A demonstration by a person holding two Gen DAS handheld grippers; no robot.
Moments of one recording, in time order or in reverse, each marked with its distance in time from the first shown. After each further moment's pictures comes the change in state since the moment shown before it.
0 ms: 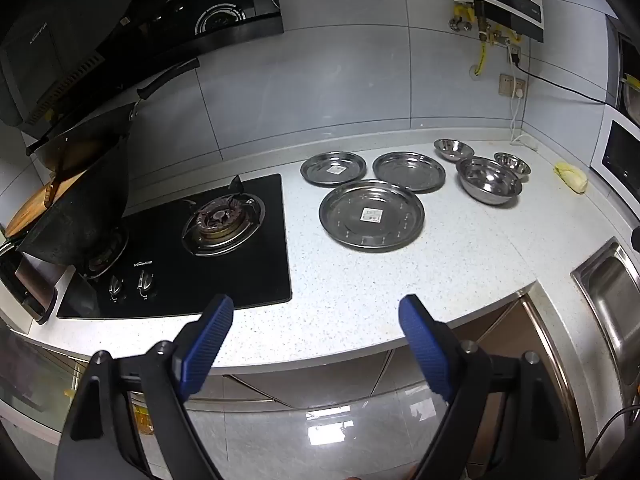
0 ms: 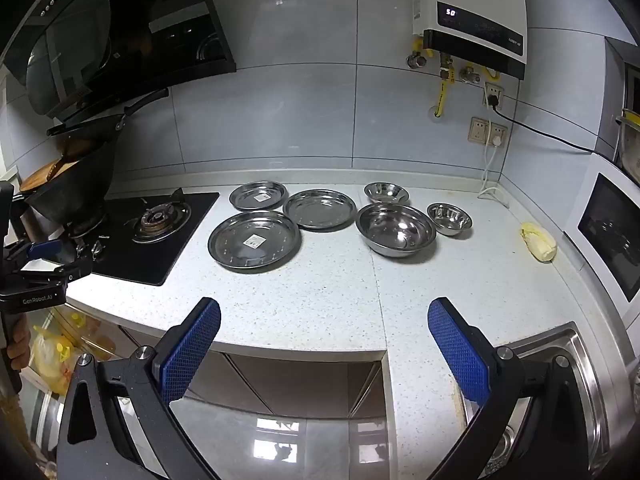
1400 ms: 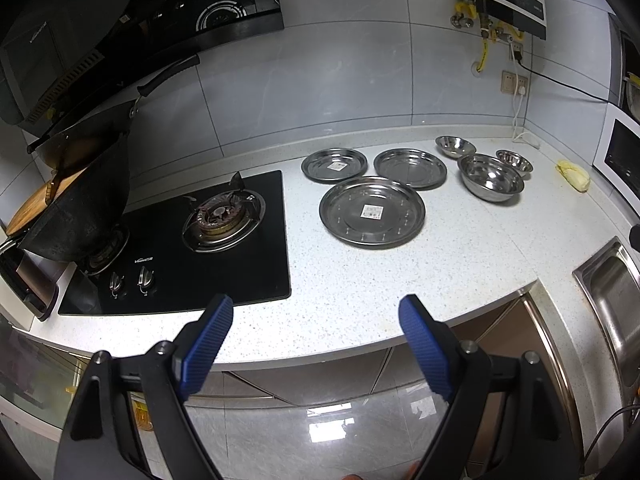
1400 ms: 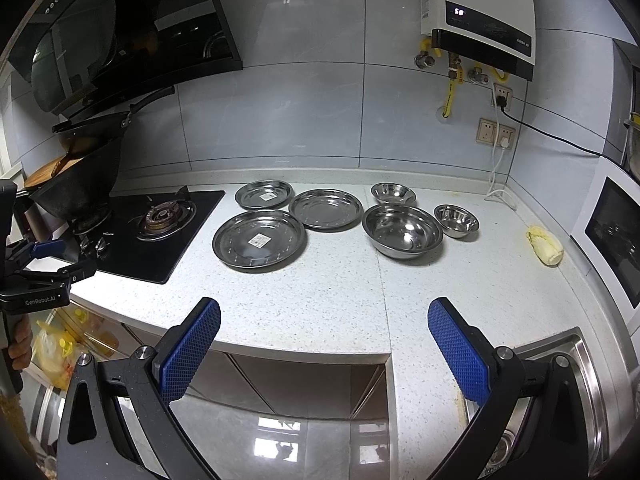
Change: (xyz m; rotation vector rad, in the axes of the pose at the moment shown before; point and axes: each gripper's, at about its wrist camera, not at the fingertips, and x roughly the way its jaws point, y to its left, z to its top) left arm 0.007 0.008 -0.008 0.000 0.009 0.000; right arm 0.008 0.003 0.001 -0.016 0.002 0.023
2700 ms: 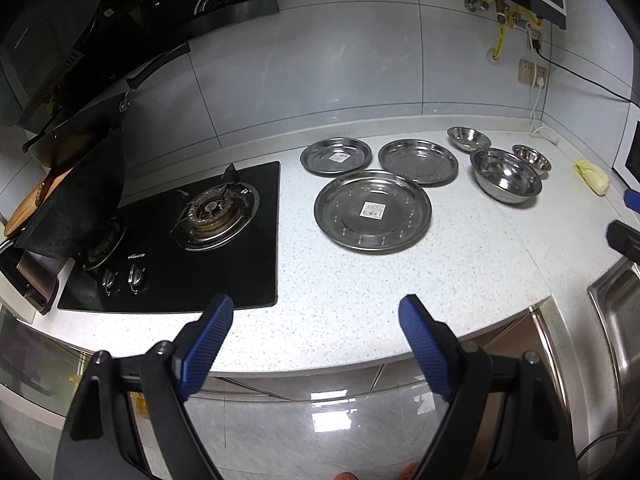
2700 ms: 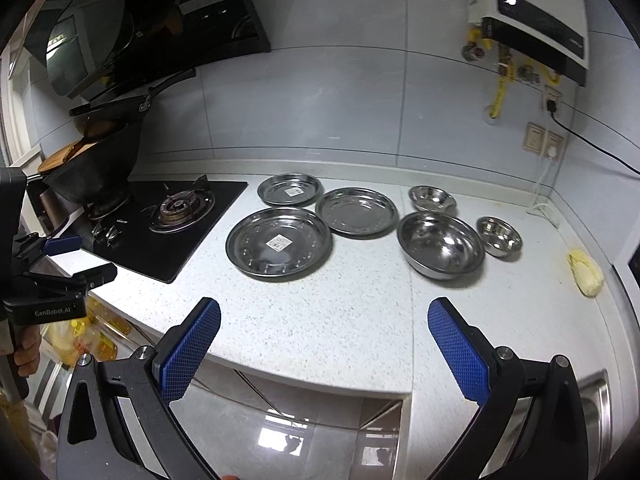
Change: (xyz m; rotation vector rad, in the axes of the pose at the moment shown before) left arm 0.043 -0.038 0.032 -0.014 0.068 0.053; right arm 0.072 -0.003 0.031 -0.080 0.044 0.144
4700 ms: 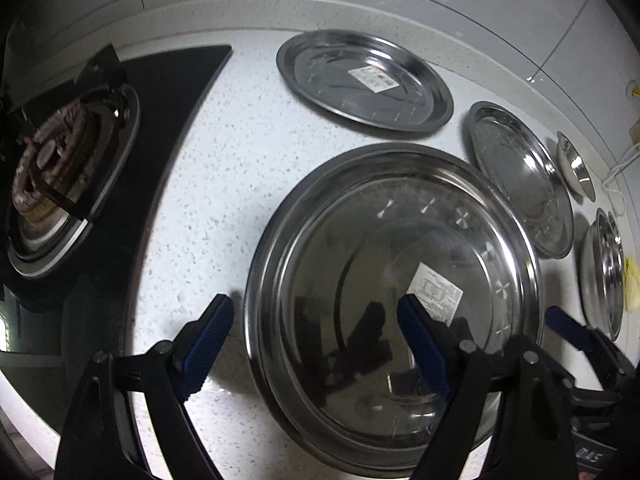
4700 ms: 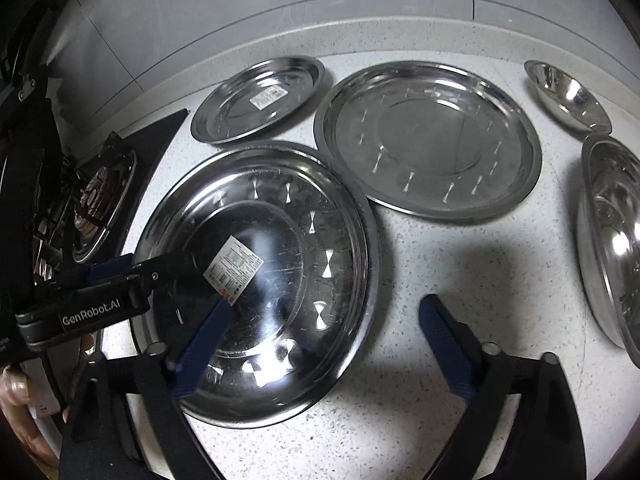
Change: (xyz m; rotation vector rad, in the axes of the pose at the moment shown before) left arm 0.355 0.009 0.106 -0.303 0.399 -0.177; right arm 0.344 -0.038 0.043 0.187 0.441 0.151
